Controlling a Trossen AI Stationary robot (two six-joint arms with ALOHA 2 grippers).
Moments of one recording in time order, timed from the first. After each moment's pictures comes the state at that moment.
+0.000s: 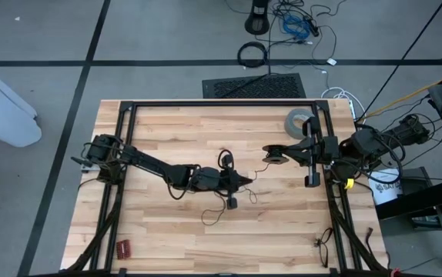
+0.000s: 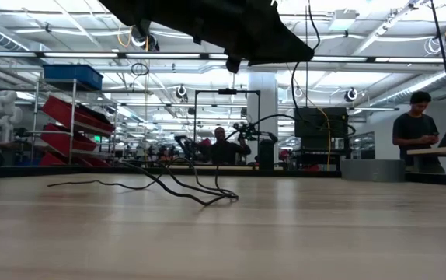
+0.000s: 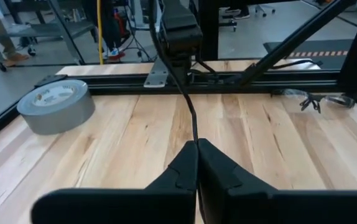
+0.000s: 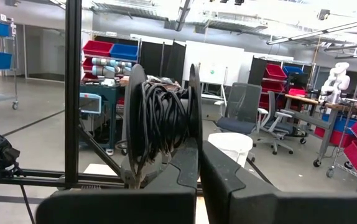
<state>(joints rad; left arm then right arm) -0.19 1.86 1.13 0.48 -0.28 0.01 0.41 0.77 0.86 0.11 0.45 -0.17</state>
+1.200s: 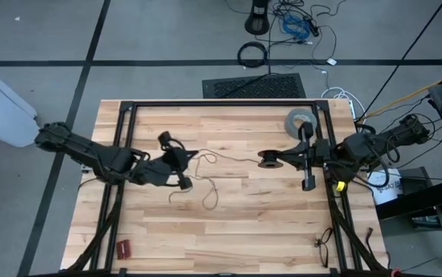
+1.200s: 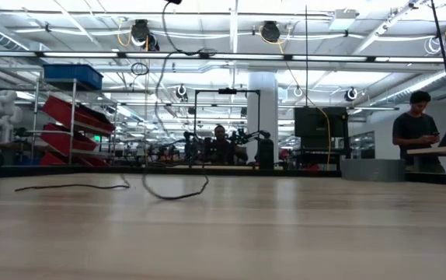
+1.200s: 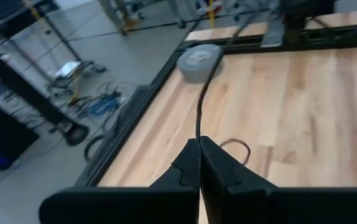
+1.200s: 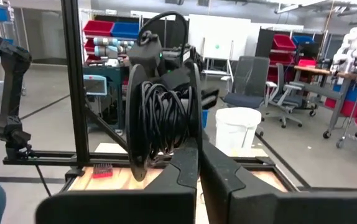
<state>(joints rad) -0.34 1.25 1.13 -0.47 -0.82 -0.13 0.41 0.79 0.86 0.02 0.45 -0.06</state>
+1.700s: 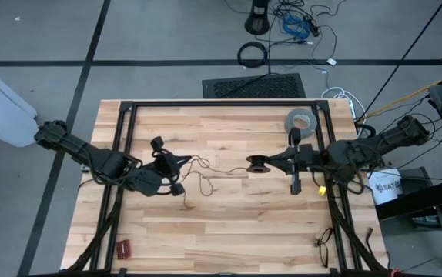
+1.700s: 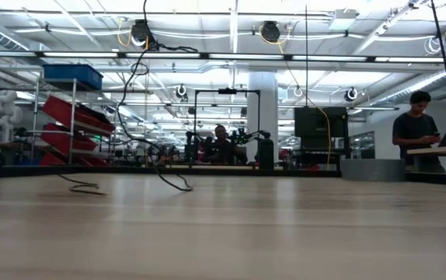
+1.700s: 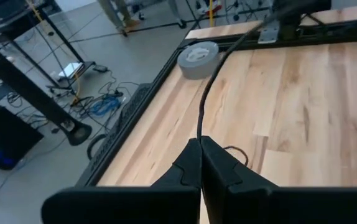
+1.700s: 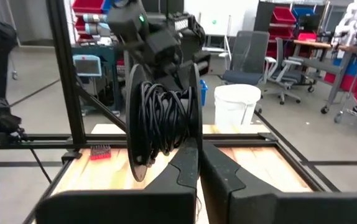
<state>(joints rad) -0.44 1.21 1.13 -0.57 -0.90 -0.20 0.38 0.90 0.86 0.02 0.45 0.01</state>
